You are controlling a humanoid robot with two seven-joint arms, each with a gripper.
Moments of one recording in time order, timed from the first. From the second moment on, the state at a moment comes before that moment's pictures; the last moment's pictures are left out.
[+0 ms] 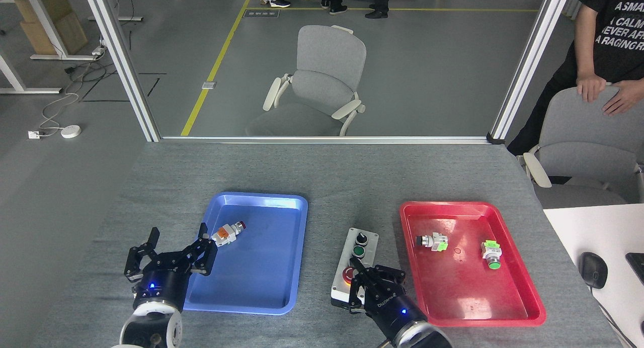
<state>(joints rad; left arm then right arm) -0.11 0.17 -0.11 -1.54 -1.28 0.21 -0.02 -0.10 0.10 0.16 -1.35 1.63 -0.35 0.01</state>
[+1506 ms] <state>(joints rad) -0.11 0.15 -0.12 -1.51 -1.28 0.21 0.13 -0.12 0.07 -0.17 -1.44 1.51 -0.14 -0.03</state>
